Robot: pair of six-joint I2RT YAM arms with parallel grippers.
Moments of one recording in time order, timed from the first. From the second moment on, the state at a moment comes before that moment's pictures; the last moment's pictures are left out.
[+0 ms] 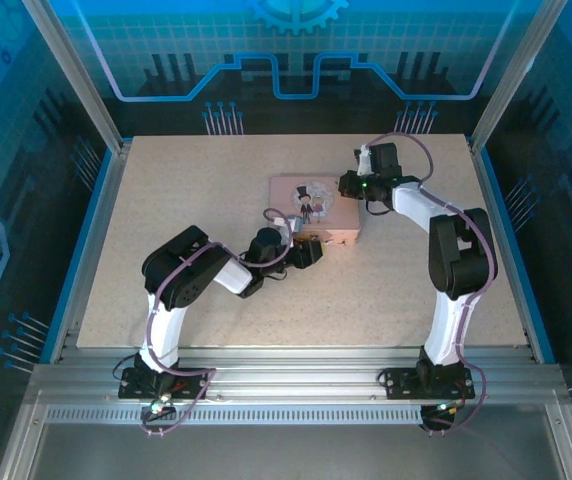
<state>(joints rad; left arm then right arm) -0.64 2.07 0.80 0.96 0.29 -0.72 0.20 1.96 1.39 -0.19 -0.35 0.37</state>
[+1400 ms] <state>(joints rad) -0.63 2.14 0.84 1.05 0.37 -0.81 0.20 1.92 1.33 -0.16 -0.35 0.37</state>
